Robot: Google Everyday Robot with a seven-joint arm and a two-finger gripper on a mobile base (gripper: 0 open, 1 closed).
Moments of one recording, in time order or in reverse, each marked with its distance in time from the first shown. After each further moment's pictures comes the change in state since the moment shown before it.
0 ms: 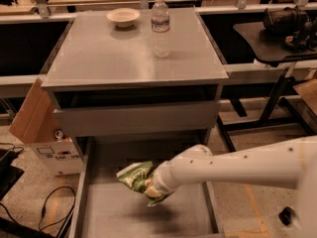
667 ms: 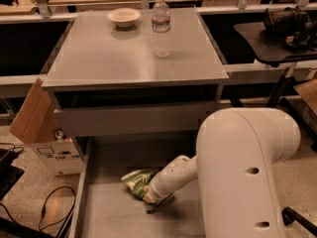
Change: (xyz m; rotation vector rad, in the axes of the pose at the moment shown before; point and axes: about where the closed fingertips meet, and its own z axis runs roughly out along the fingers) arm 0.051 -0.023 0.121 -0.018 0.098 0.142
